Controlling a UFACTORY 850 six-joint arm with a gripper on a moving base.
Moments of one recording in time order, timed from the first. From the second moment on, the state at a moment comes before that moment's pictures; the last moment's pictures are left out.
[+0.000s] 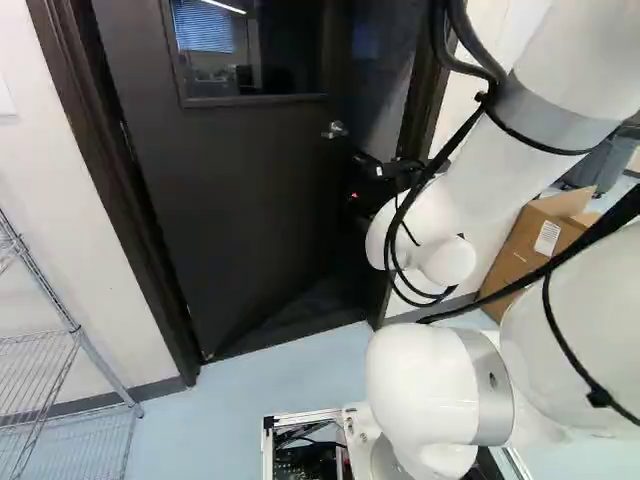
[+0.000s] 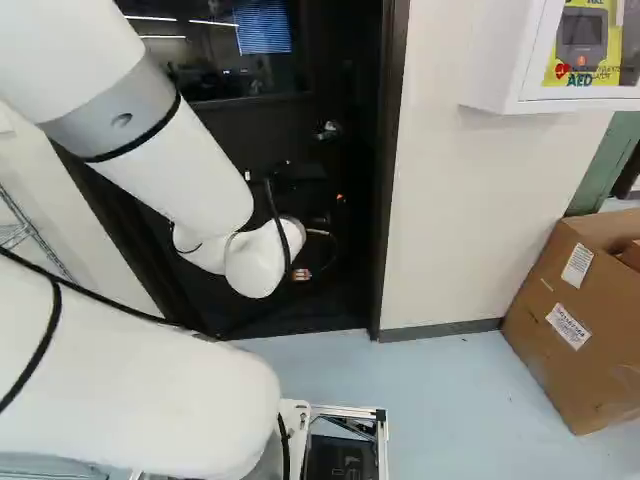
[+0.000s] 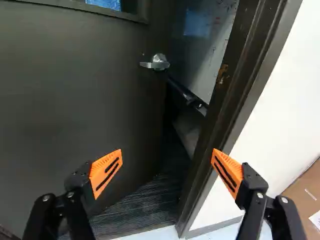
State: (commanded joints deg) arm -13.2 19.9 -7.5 -11.0 53.4 0.0
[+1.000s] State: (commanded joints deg) arm -13.2 19.9 -7.5 -11.0 53.4 0.0
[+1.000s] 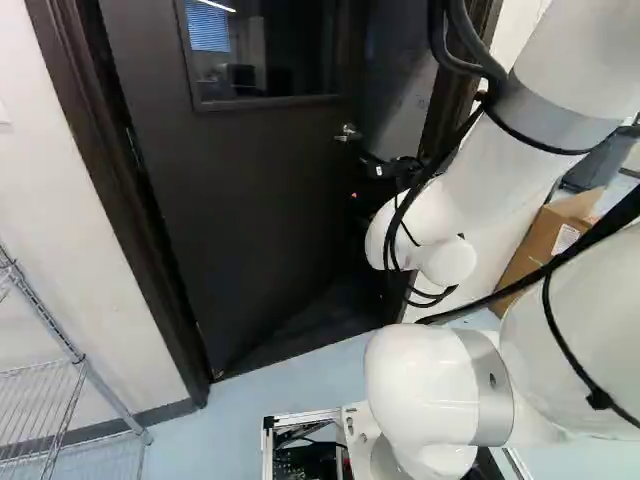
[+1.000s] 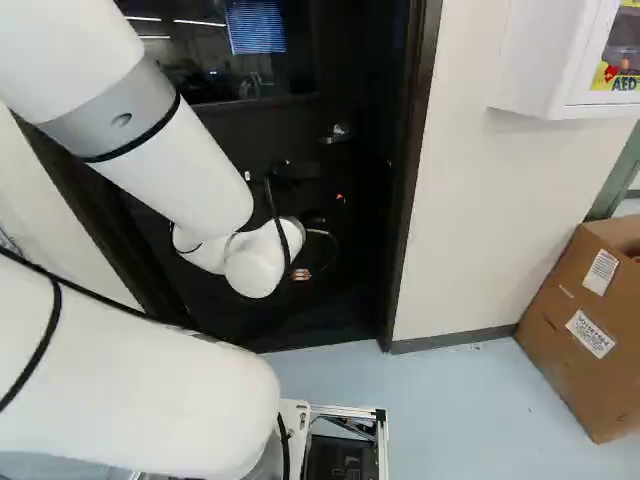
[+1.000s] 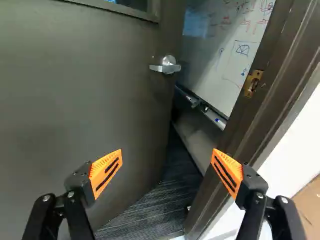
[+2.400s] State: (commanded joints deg) arm -13.2 19.9 -7.5 -11.0 53.4 0.0
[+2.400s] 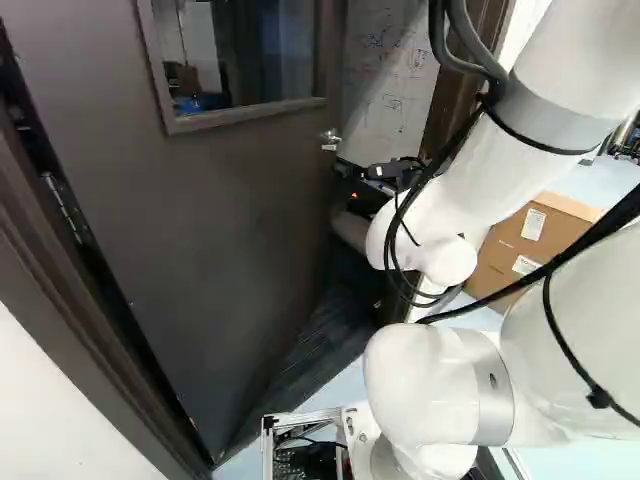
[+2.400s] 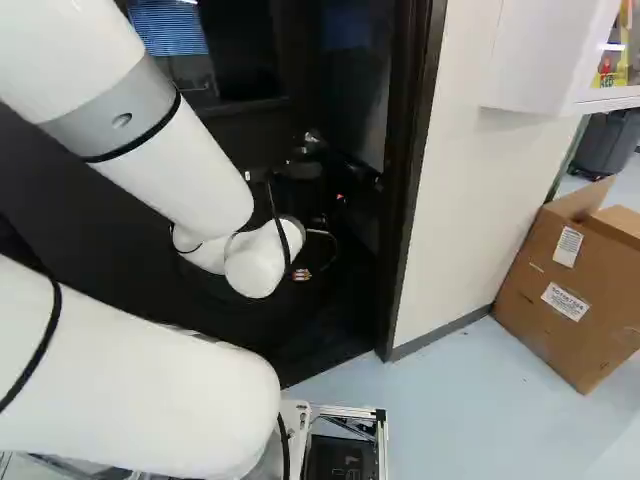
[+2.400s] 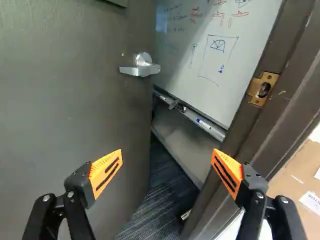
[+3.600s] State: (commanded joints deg) arm -12.0 16.8 -10.0 -11.0 53.9 0.0
